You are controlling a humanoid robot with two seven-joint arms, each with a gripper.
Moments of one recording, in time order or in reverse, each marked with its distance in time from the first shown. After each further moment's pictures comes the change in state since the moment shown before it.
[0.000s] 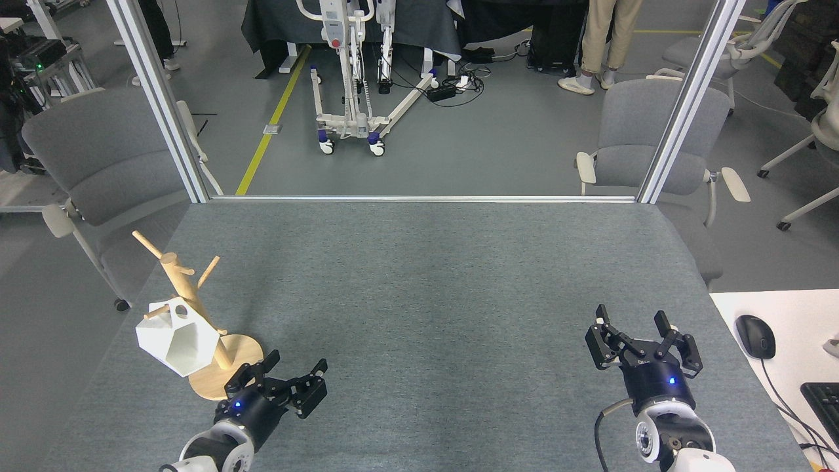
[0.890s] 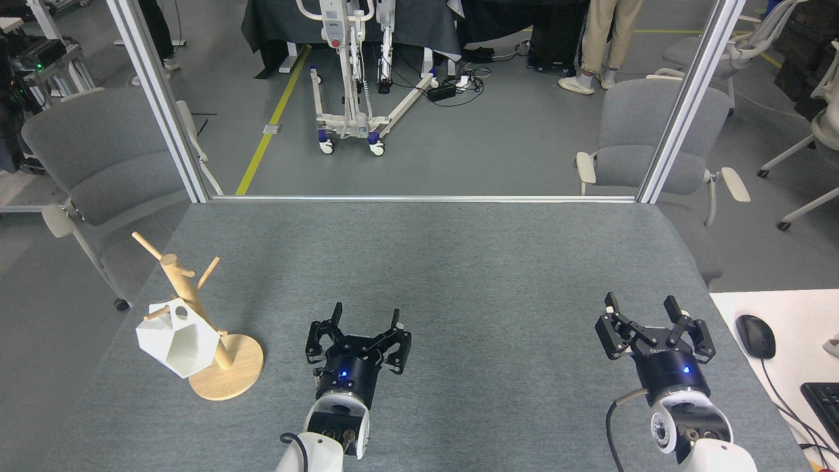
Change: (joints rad) left arm -0.031 -0.075 -0.542 -0.104 0.013 0.763 0.144; right arm -0.027 -0.031 -0.026 -0.014 -0.001 -0.067 -0.011
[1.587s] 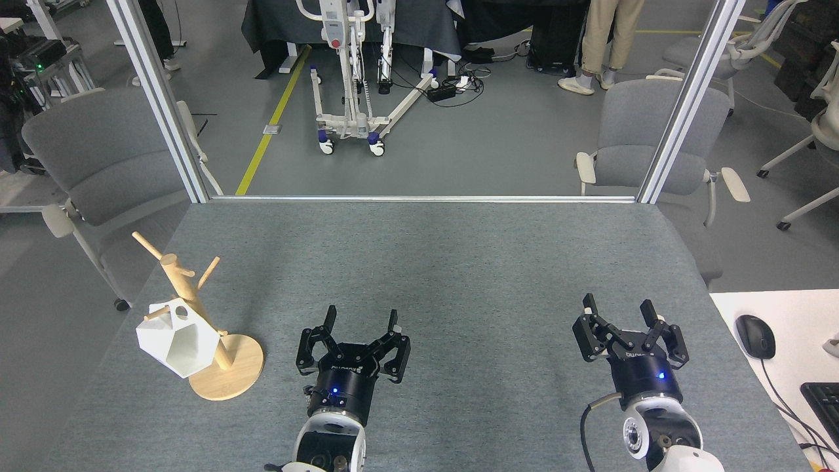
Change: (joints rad) left arm 0.121 -0.002 0.002 -0.234 0.003 -0.010 -0.019; right arm 0.024 0.092 0.006 -0.032 -0.007 0.012 -0.008
